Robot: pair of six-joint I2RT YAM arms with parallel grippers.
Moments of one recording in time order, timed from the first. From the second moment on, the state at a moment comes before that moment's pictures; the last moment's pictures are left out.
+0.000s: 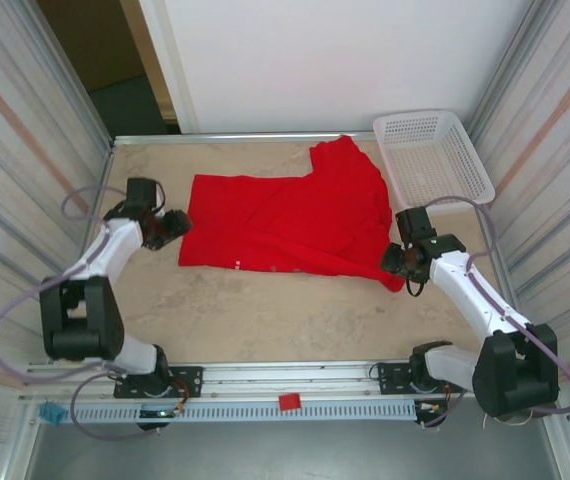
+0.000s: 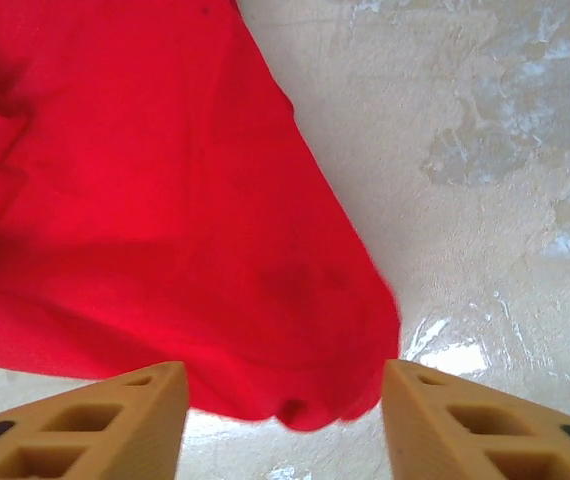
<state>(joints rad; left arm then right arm) 0.01 1.40 0.92 -0.58 0.15 -0.49 0.22 1.16 0.77 -0.80 0.09 0.55</state>
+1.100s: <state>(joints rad) -0.06 1.55 0.84 -0.45 0.10 -0.60 0.25 1.19 0.54 -0.65 0.00 0.72</state>
